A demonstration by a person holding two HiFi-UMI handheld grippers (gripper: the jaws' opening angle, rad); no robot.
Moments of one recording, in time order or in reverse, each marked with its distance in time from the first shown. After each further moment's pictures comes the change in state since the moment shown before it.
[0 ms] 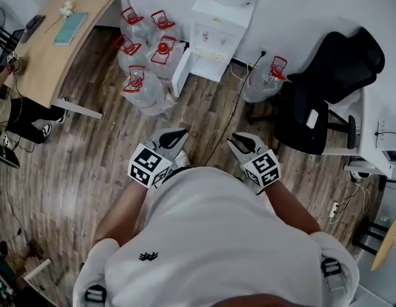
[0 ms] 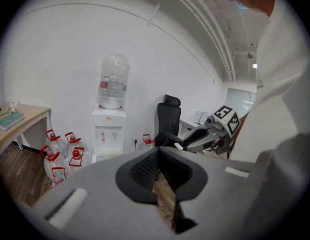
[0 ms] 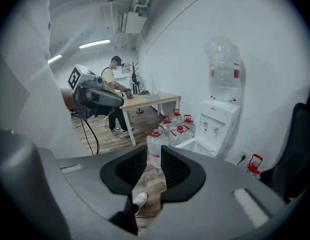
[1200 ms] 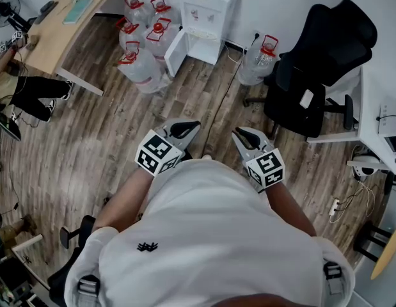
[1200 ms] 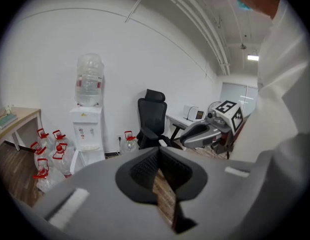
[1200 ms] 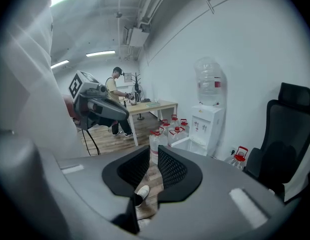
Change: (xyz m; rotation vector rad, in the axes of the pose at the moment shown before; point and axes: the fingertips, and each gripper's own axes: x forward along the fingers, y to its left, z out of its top) left arm 0.049 -0.232 -0.024 0.041 0.026 -0.015; right arm -0.191 0.021 -0.098 -0.006 -0.118 -0.011
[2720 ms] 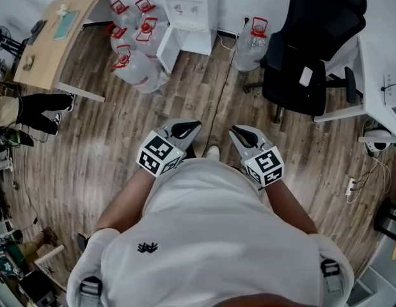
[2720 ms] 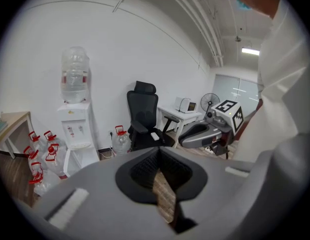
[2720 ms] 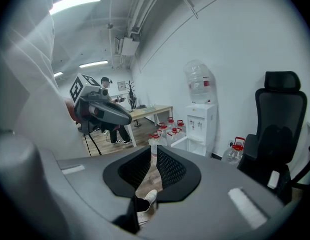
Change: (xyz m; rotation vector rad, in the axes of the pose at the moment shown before) left arm 0.025 -0.048 -0.008 0.056 0.100 -0.071; right arm -0.037 0.007 -0.030 0.109 -0.078 -0.029
